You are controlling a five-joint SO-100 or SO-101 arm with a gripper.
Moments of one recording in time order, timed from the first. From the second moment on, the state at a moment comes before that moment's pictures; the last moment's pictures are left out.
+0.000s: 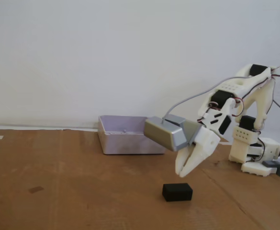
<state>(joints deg) -24.6 95.5 124.5 23.4 14.4</state>
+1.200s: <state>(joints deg) -30.2 86.1 117.4 19.9 17.5</state>
